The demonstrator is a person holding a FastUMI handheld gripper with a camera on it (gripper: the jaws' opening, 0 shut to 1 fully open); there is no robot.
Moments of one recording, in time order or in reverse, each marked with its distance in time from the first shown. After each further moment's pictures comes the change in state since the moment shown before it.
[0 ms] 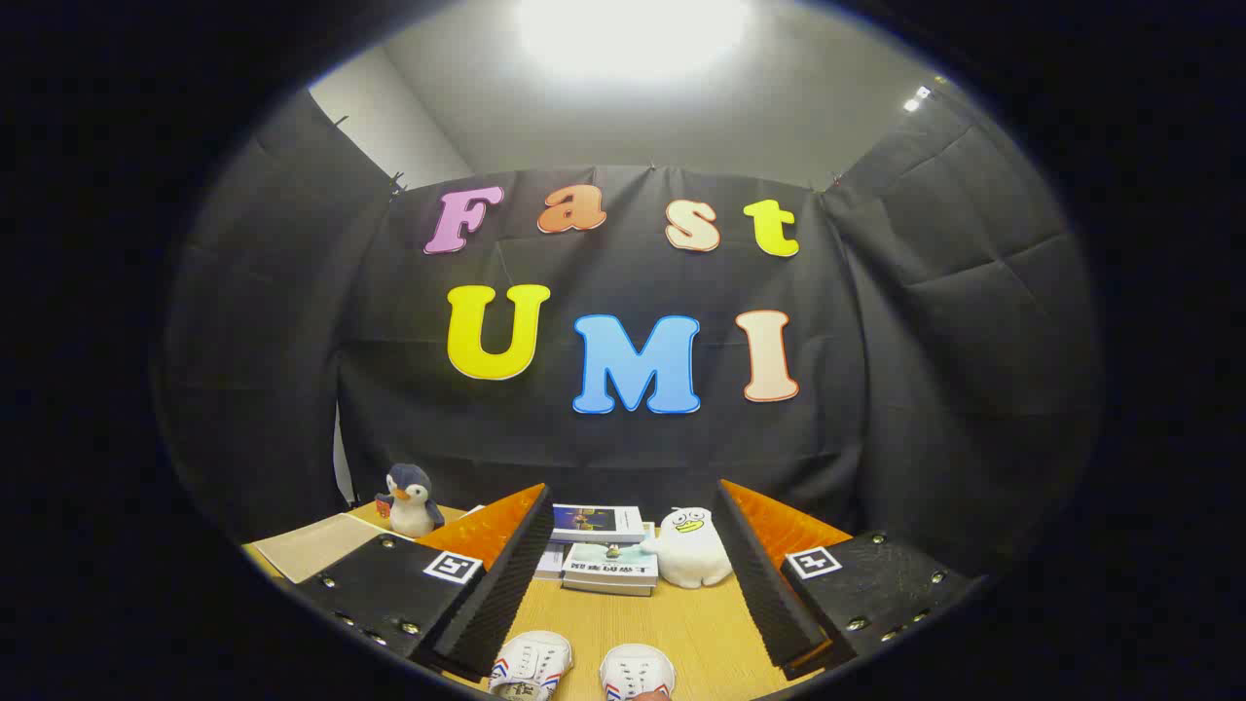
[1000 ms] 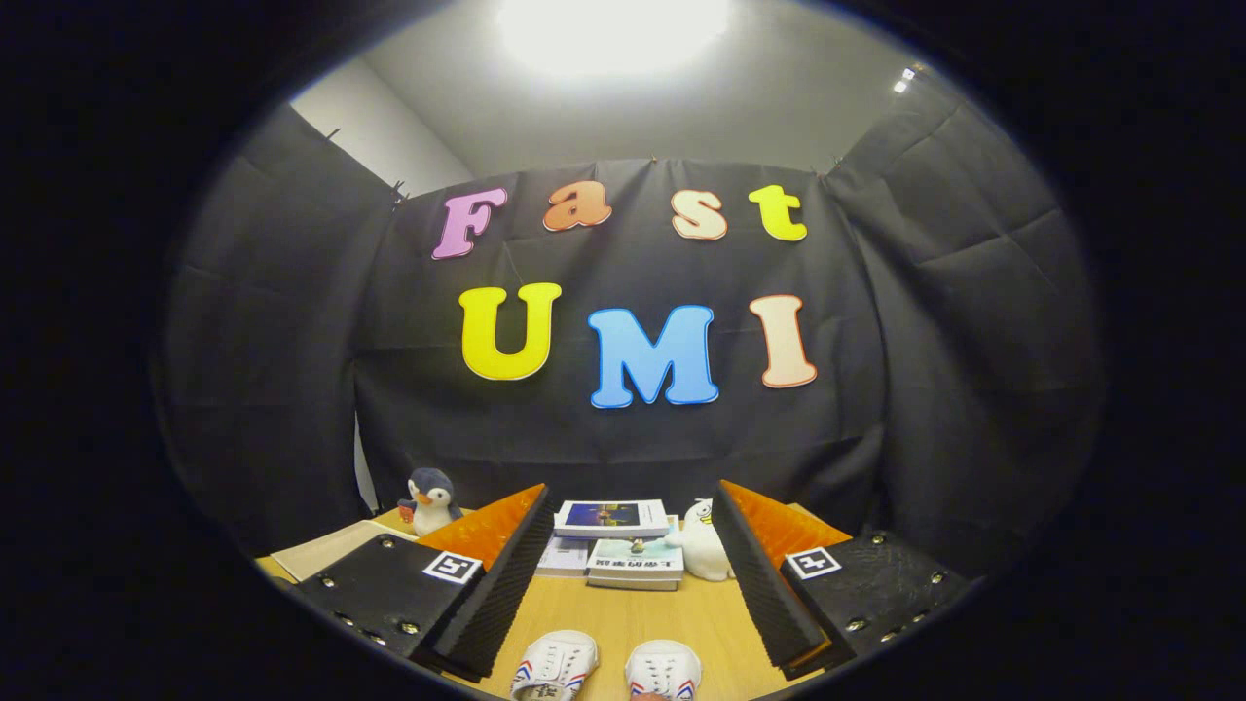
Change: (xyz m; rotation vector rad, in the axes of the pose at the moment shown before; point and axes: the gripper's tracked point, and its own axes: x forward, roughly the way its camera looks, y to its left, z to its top) arm -0.001 0.020 -0.015 0.085 0.039 0.067
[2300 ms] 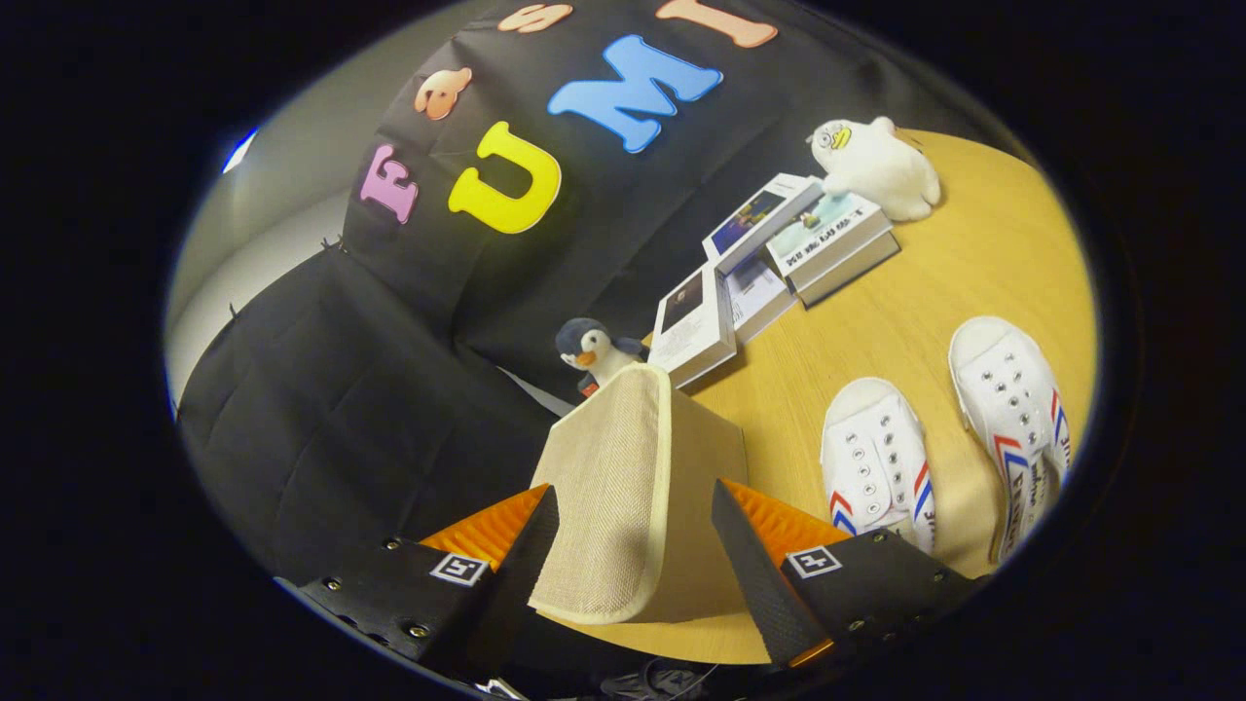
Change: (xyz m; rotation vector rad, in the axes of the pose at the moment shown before) arm -0.009 0.177 -0.180 0.821 0.690 0.393
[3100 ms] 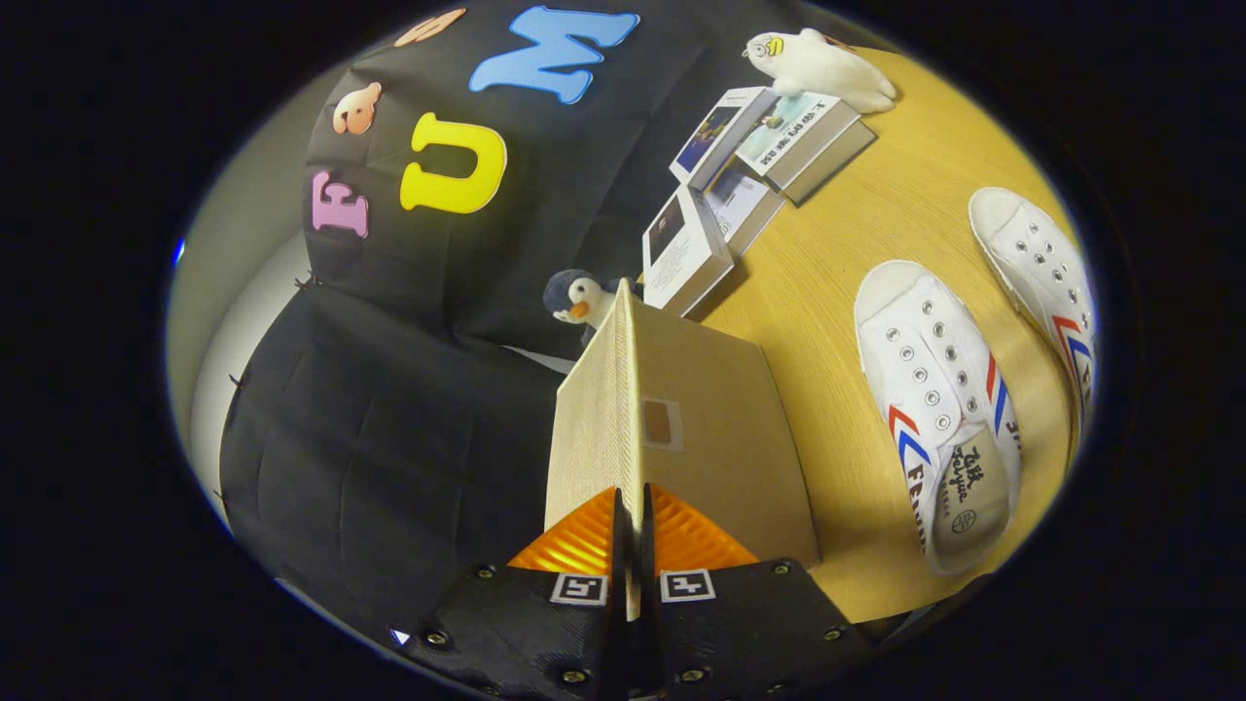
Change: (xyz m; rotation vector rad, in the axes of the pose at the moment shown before) arm 0.016 0.016 -0.028 0.162 0.168 0.042
